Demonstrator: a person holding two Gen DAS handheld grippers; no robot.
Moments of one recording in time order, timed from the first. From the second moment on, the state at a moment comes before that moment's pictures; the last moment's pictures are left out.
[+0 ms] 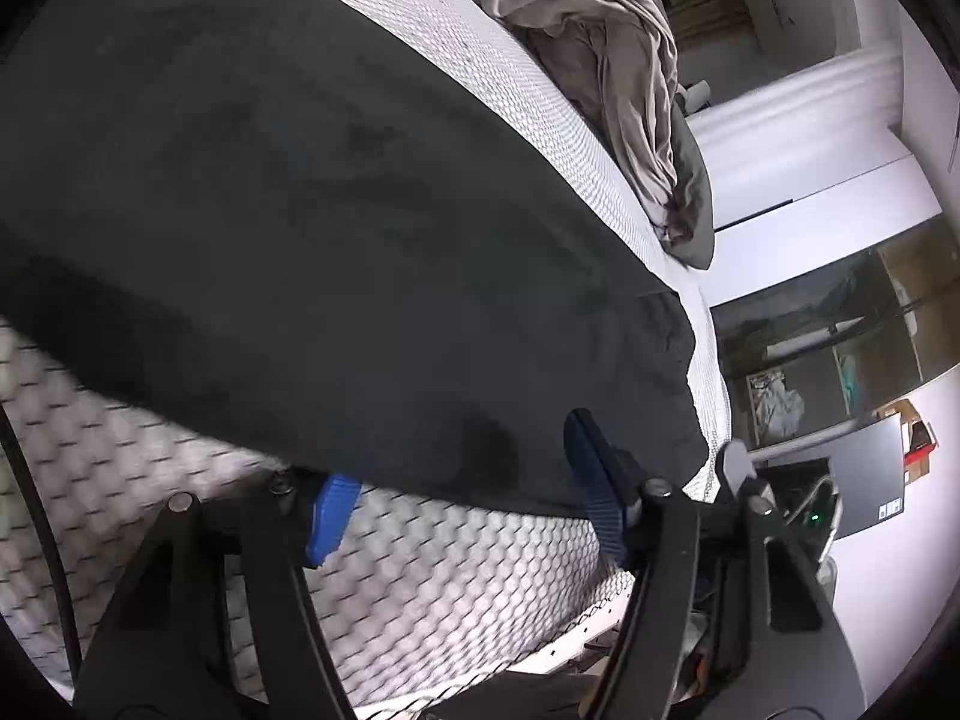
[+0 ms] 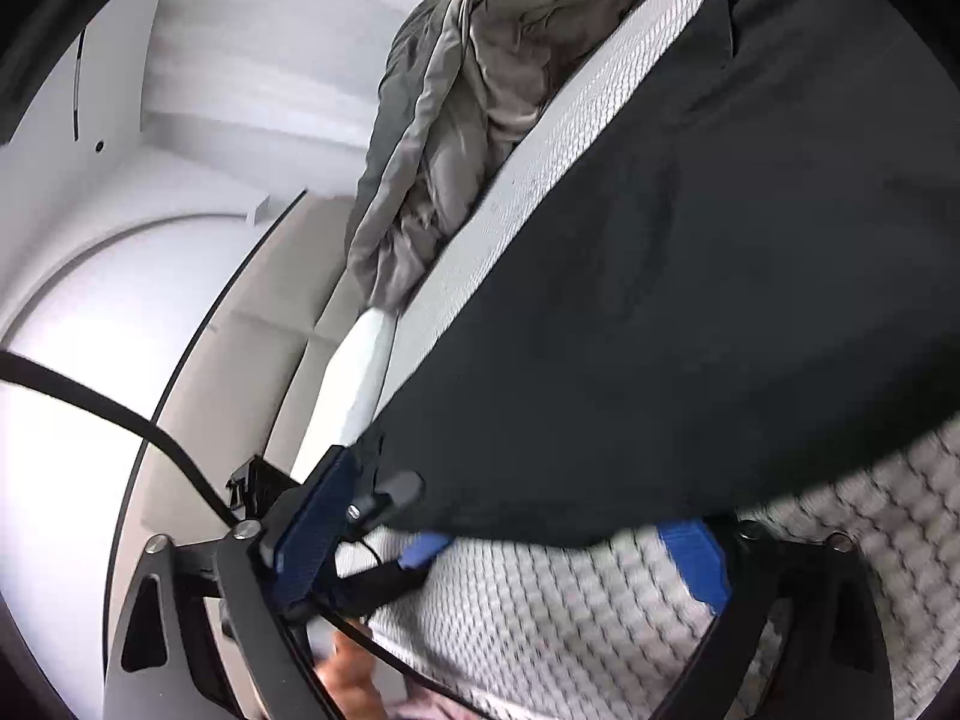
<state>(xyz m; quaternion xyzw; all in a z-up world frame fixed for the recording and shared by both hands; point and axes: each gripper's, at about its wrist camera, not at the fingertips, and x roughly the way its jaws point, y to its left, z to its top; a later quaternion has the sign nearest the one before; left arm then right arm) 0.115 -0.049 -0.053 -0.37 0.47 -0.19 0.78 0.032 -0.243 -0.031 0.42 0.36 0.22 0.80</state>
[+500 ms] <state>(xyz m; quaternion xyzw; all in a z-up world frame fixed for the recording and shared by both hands) 0.122 -0.083 -0.069 -0.36 0.43 -0.12 0.82 0.066 -0.233 -0.054 0.42 0.39 0.15 0.81</state>
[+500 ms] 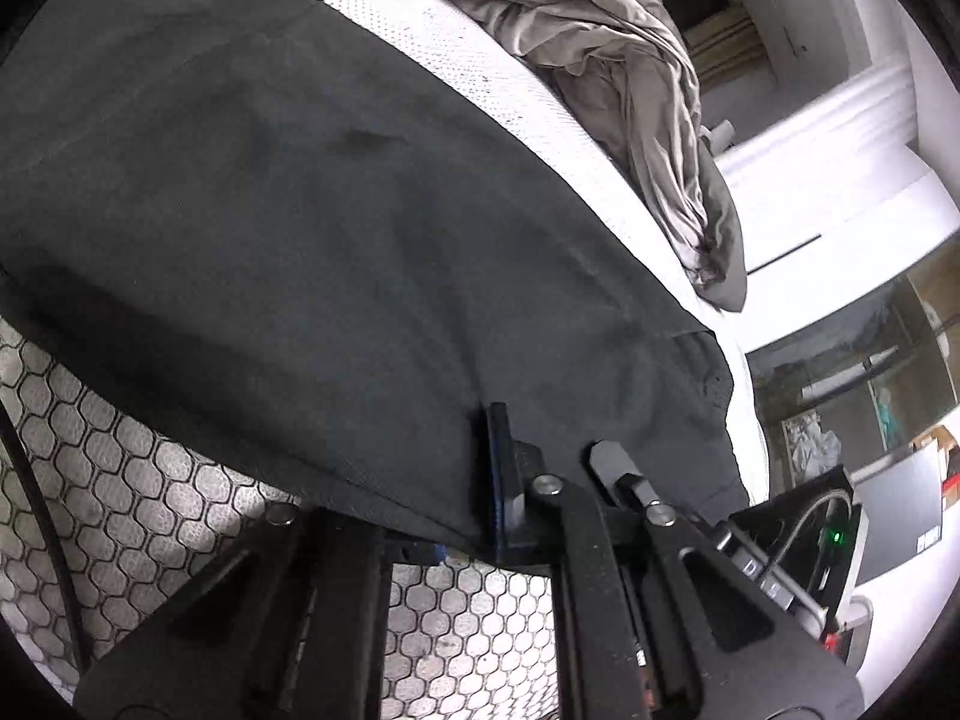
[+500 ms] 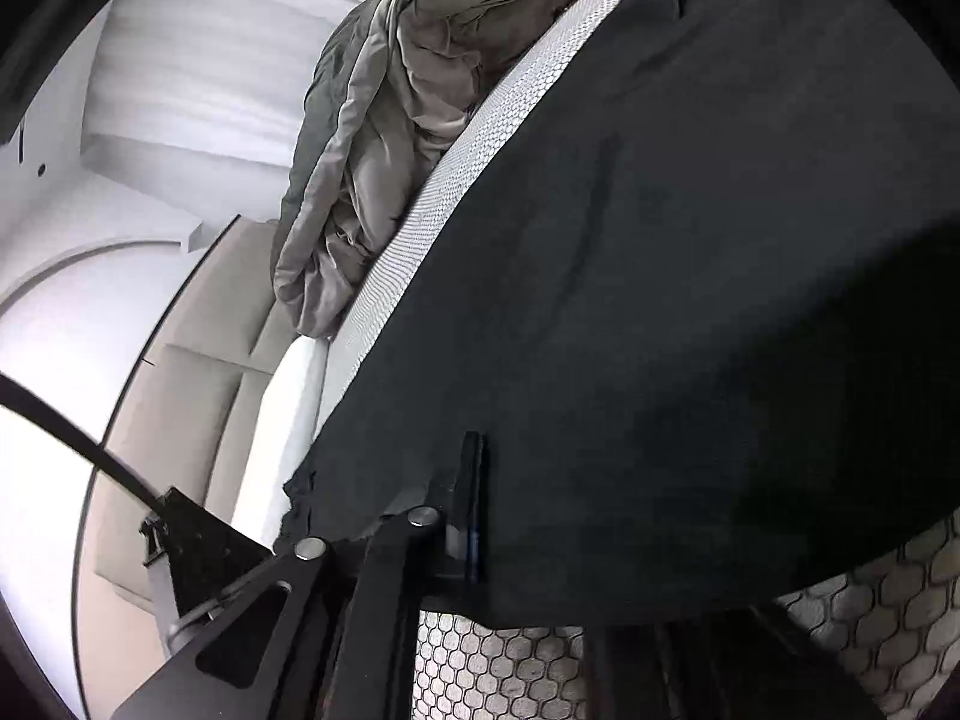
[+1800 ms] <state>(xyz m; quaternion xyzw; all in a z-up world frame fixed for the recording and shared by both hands) 0.123 -0.068 -0.074 -0.36 0.44 -0.13 0.81 0.056 -0.458 -0.038 0.49 0.33 0.02 0.81</state>
